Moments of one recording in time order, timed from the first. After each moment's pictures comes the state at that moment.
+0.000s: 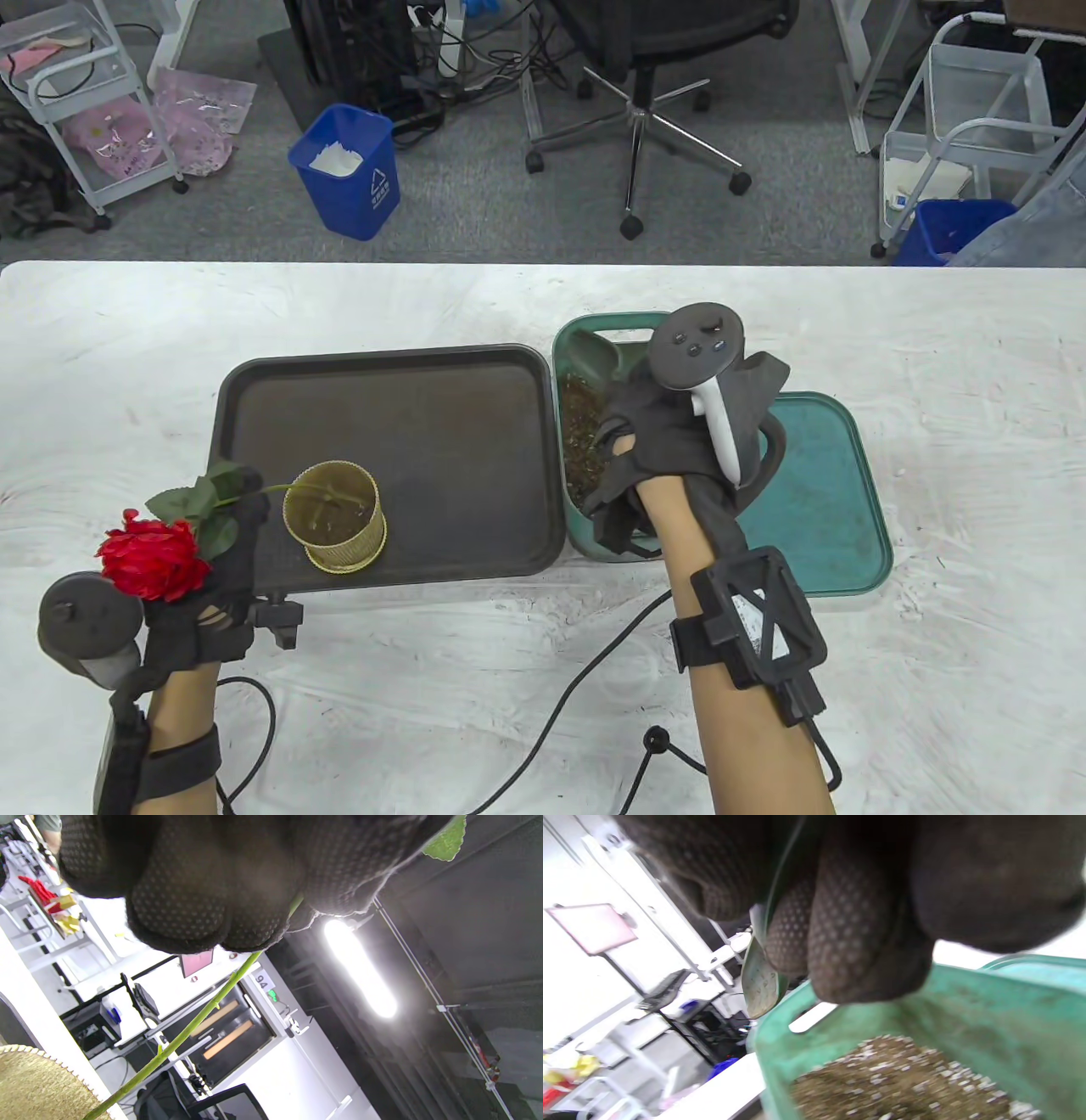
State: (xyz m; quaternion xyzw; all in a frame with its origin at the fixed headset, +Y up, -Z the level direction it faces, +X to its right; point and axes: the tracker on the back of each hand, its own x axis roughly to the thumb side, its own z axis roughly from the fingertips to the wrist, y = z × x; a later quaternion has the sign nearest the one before) left_hand -0.356 -0.649 -0.196 0.28 -0.03 0.47 0.84; right_hand 0.100 -0.532 -0.303 -0.20 0.03 0.94 0.27
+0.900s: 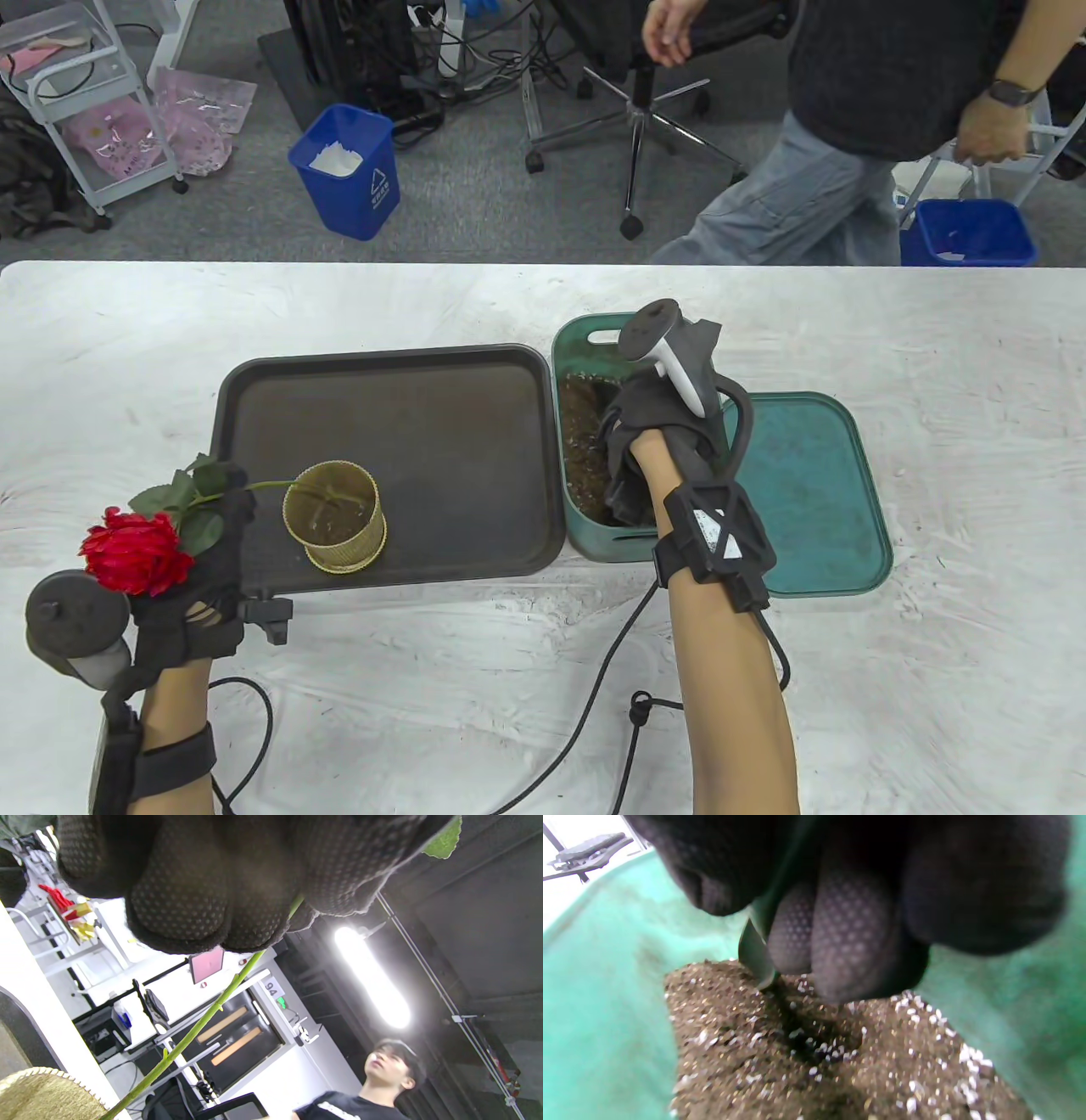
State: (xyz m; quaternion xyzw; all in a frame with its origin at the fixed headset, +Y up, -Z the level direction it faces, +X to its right) left_hand -0.365 -0.650 -0.197 0.28 0.00 0.48 0.83; right_hand 0.093 -0.633 -0.376 -0.18 0.21 0.94 0.18
